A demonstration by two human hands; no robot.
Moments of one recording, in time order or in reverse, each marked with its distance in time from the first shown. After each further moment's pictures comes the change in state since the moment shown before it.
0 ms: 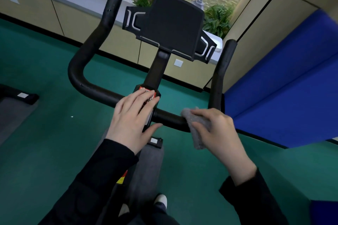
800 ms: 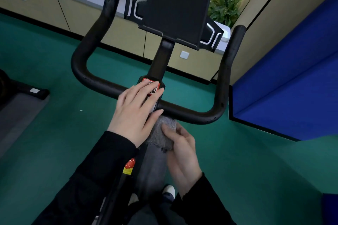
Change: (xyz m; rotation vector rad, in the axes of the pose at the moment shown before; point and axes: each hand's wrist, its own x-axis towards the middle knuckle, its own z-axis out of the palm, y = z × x) left_hand -0.001 -0.003 -0.003 0.034 -0.049 0.021; right_hand -0.030 -0.054 0.093 1.767 0.034 0.792
